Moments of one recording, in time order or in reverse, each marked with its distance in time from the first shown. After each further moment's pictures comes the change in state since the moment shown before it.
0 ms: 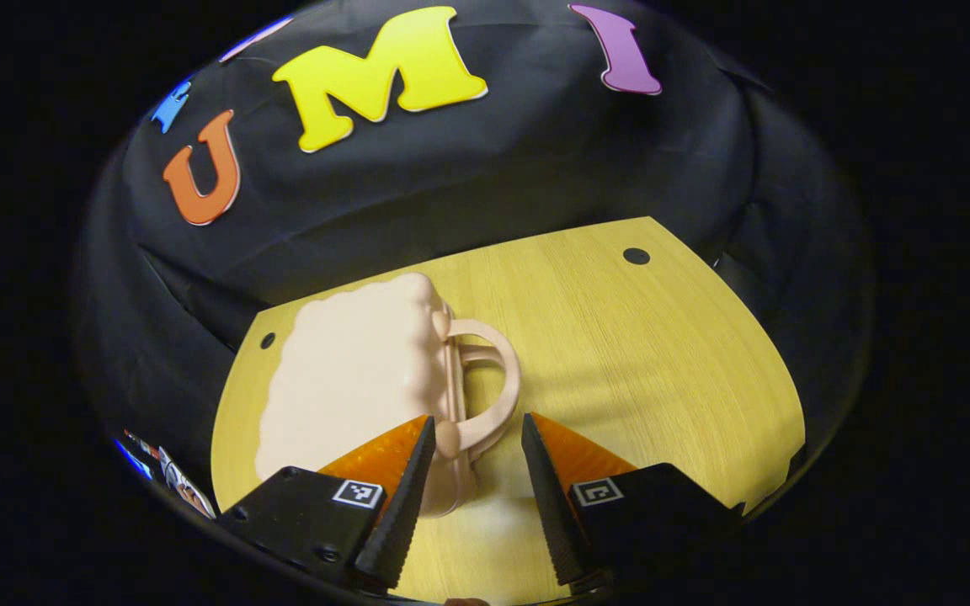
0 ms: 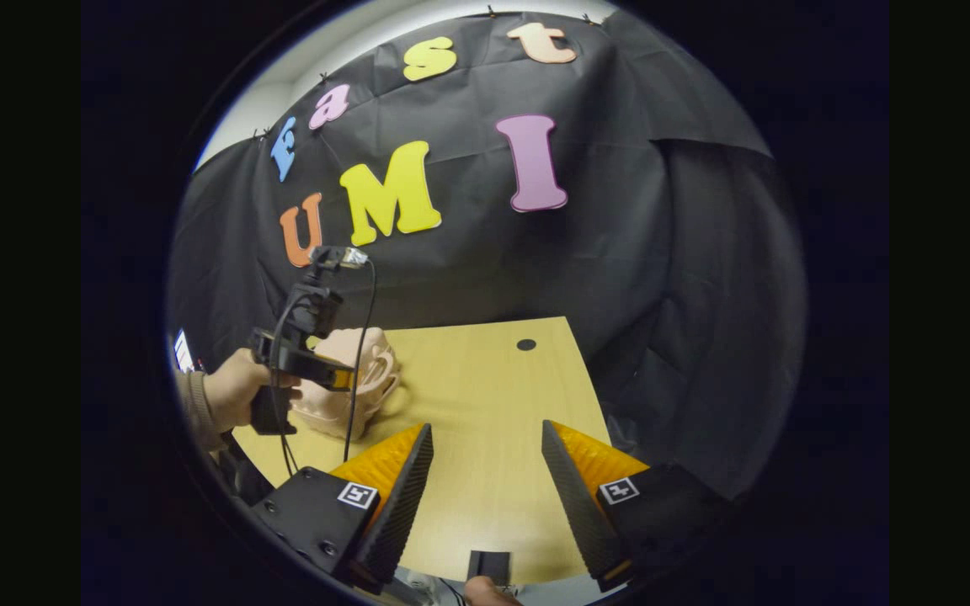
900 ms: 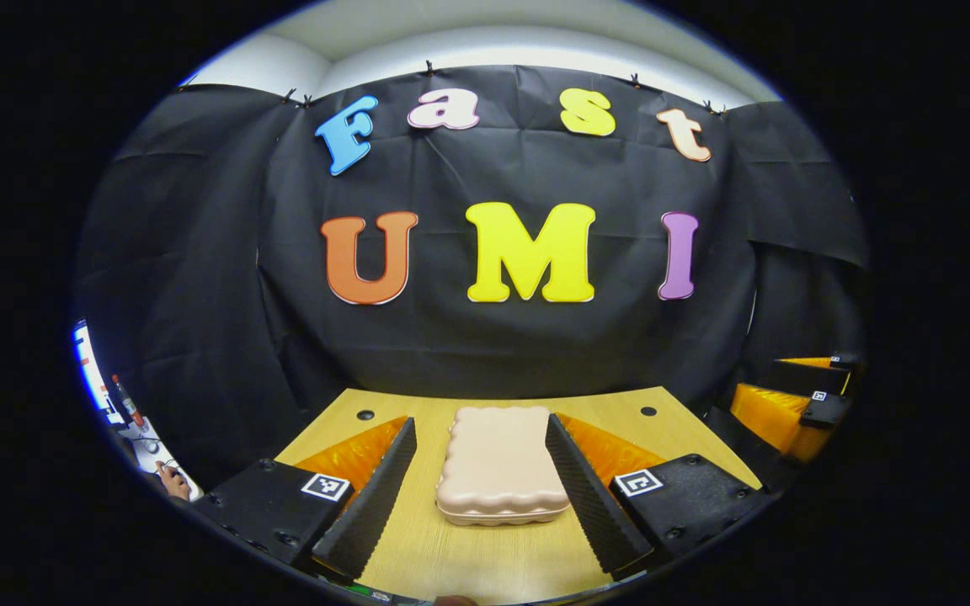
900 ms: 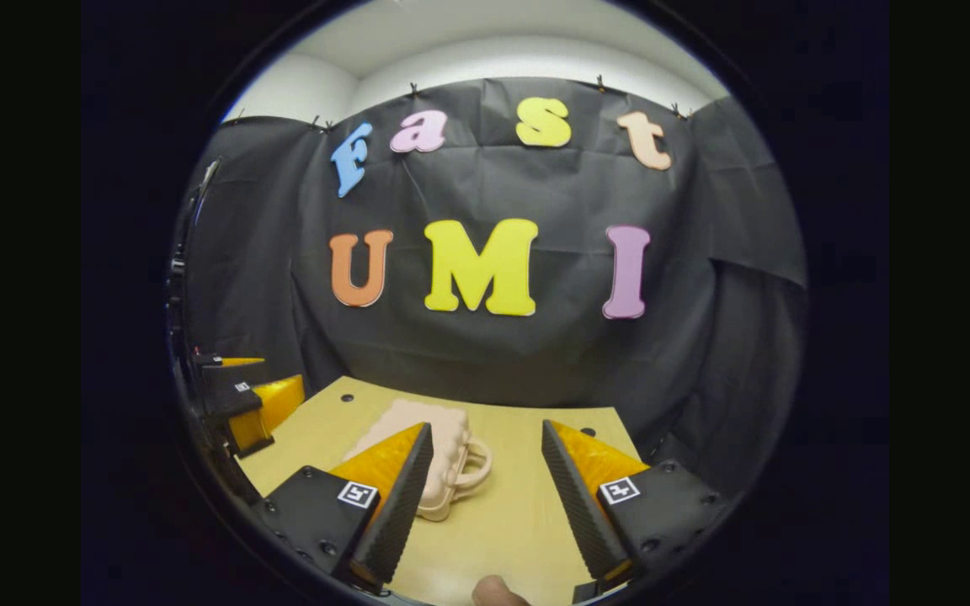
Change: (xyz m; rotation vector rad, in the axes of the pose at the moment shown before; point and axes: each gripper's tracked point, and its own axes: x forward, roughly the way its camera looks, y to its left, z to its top) left arm -0.224 0.190 0.007 -0.238 -0.595 0.018; right arm -0.028 0.266 0.100 -0.186 -0.261 0.013
